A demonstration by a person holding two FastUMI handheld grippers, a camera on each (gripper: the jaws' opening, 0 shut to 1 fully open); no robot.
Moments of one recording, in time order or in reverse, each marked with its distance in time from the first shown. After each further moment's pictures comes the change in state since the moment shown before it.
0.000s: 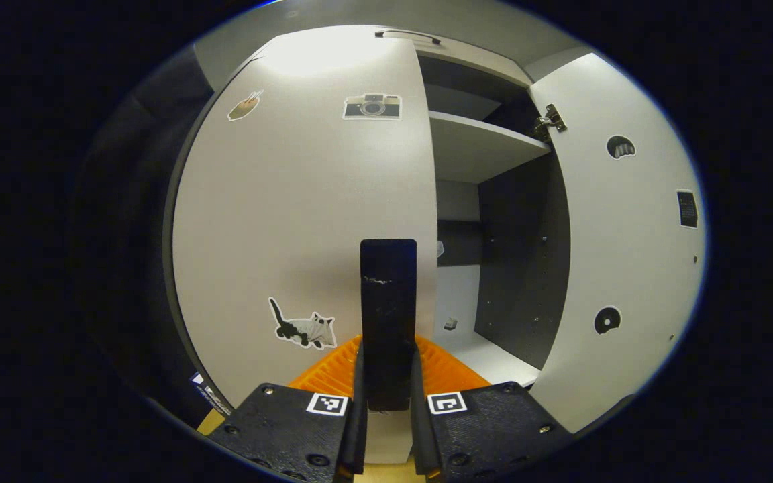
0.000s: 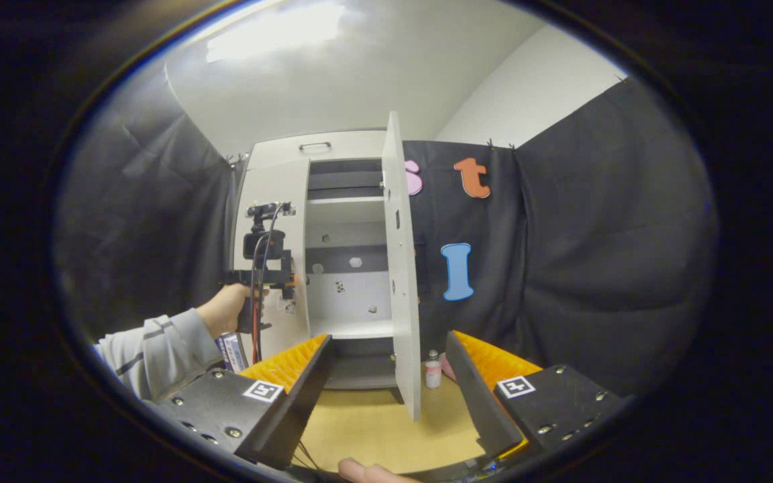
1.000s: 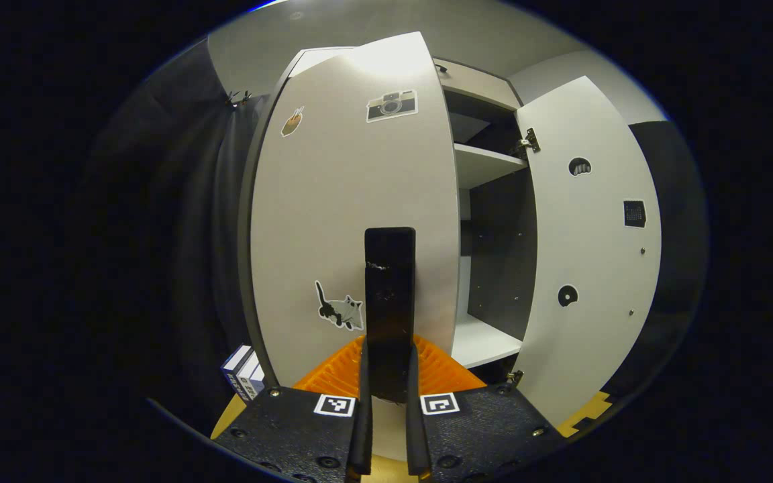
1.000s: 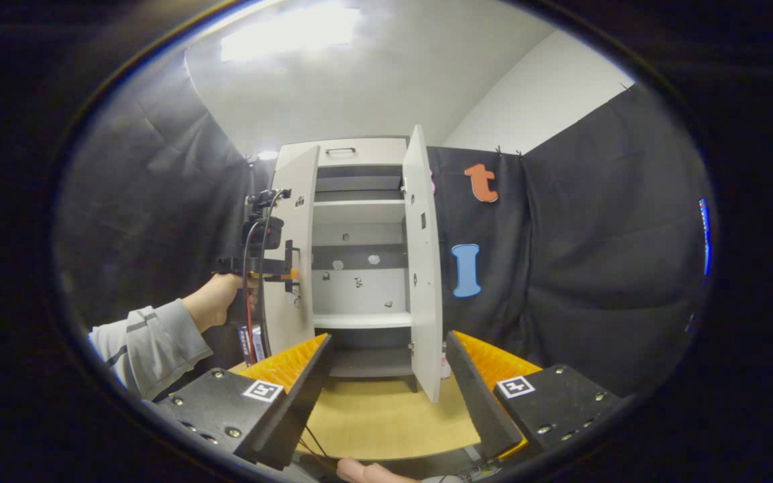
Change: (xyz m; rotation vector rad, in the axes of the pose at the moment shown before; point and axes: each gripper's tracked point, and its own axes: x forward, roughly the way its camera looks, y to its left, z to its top) left arm -0.092 0.032 -0.004 0.002 0.009 -0.024; right arm -0.074 0.043 -0.008 0.002 -0.010 0.042
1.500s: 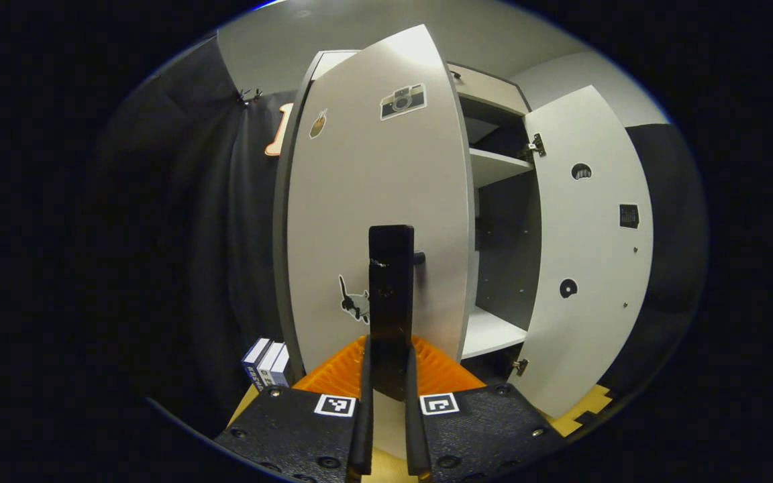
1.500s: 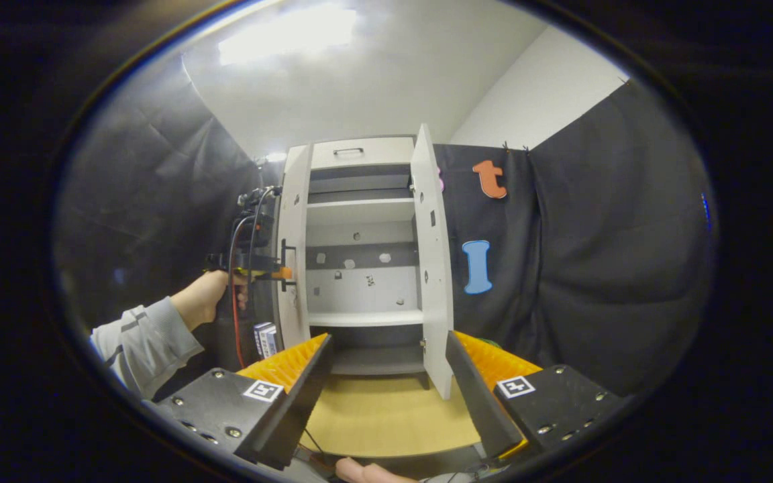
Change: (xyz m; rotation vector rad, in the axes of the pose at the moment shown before) left arm -0.034 0.031 -0.003 -0.014 0.028 0.036; right arm -0.004 -0.001 -0.004 0.012 0.006 0.026
